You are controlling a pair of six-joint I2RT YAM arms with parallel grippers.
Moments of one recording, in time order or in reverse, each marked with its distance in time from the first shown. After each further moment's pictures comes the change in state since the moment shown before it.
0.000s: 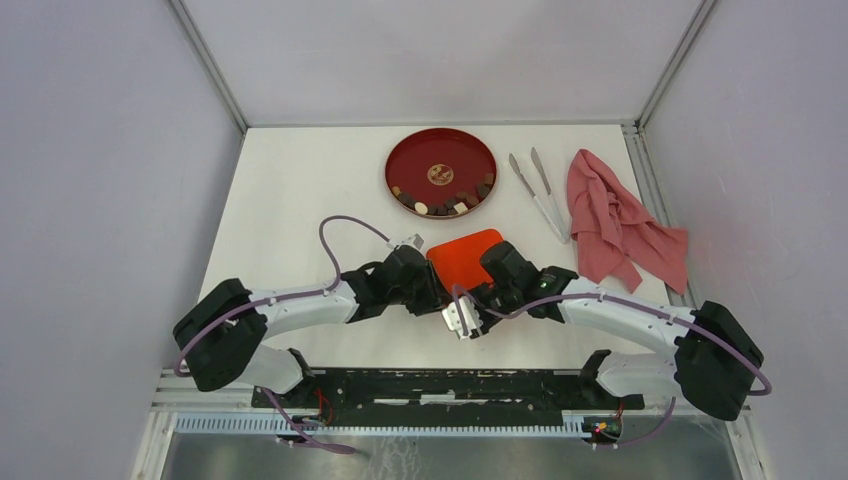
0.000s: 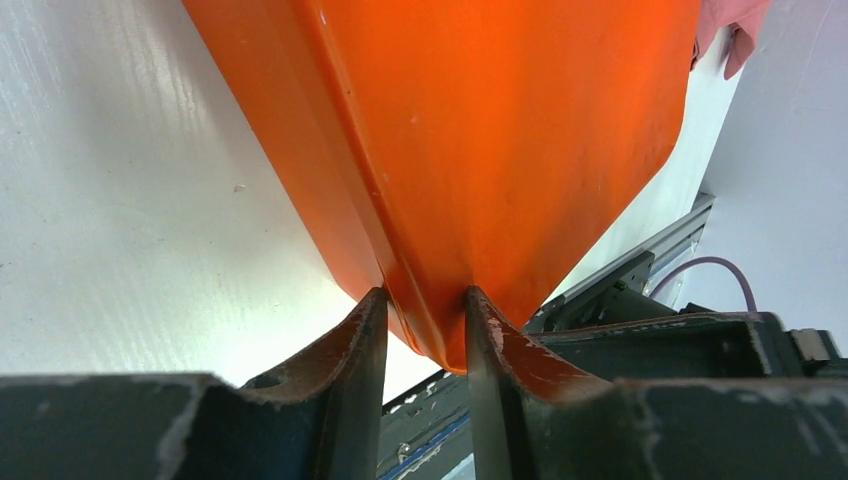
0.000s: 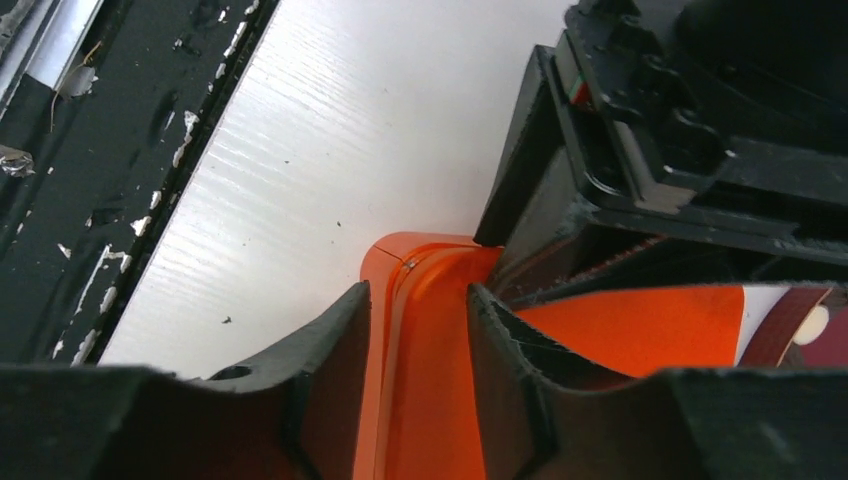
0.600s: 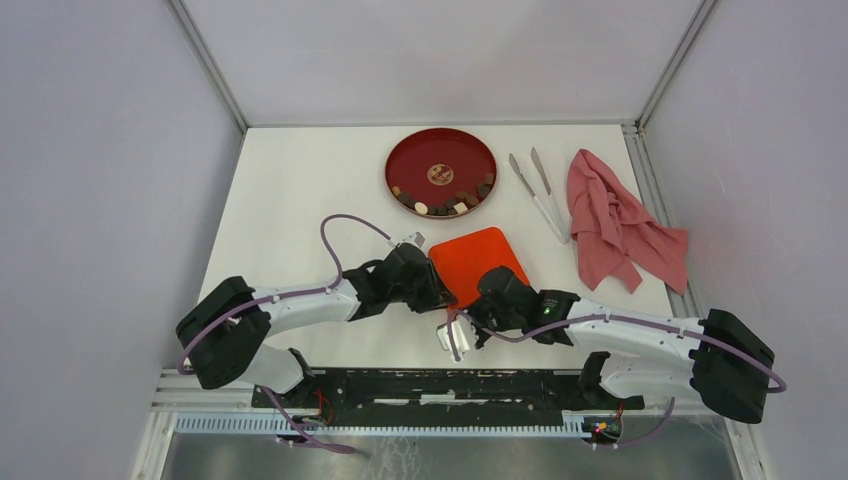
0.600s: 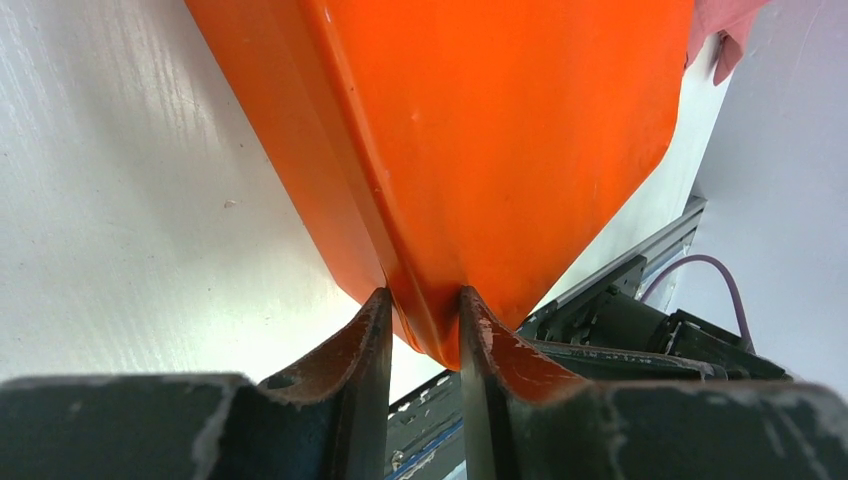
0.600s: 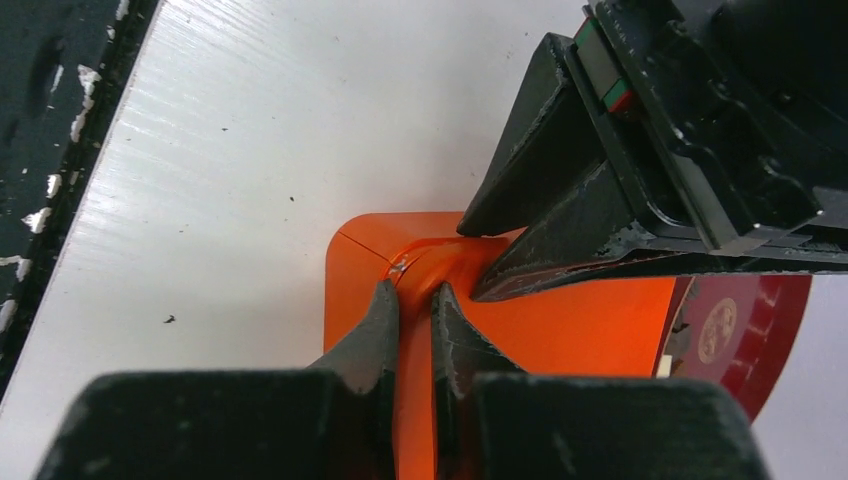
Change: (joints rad) left arm 0.003 0.027 0.016 0.019 0.014 0.000; right arm 0.150 -0.064 -0.105 0.134 0.306 0.026
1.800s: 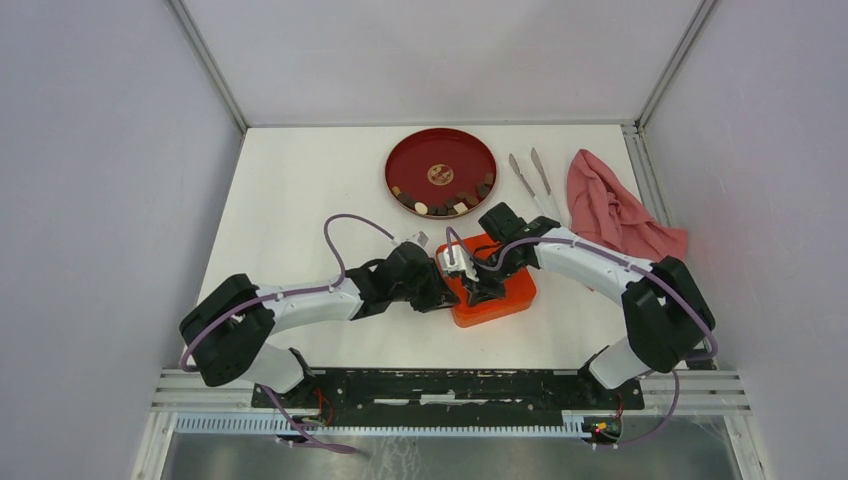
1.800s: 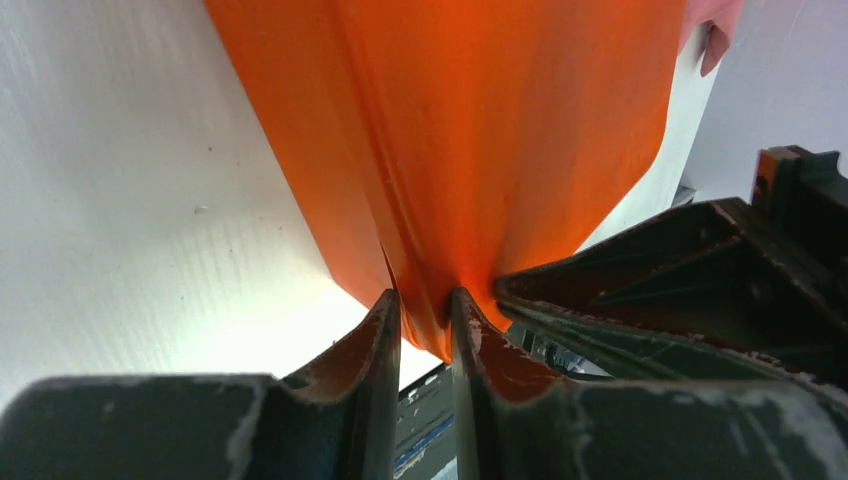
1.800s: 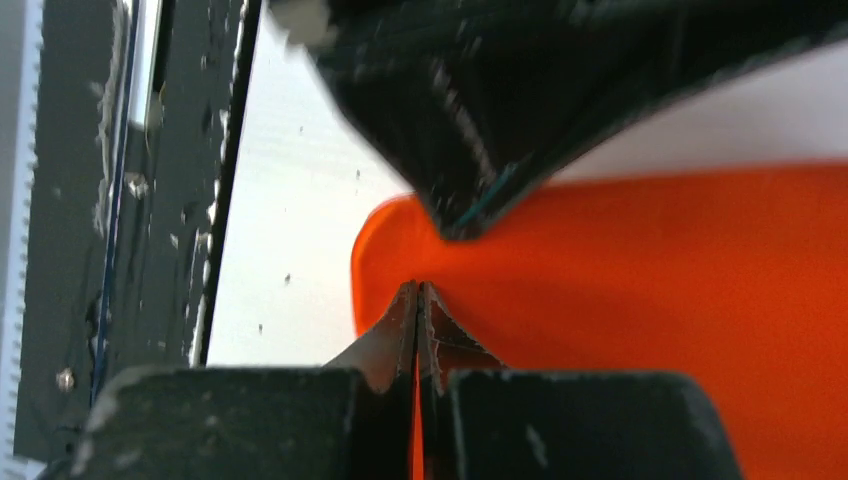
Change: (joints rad) left arm 0.005 0.025 0.018 0.028 0.010 0.000; right arm -0.378 0.352 0.417 -0.565 -0.445 0.087
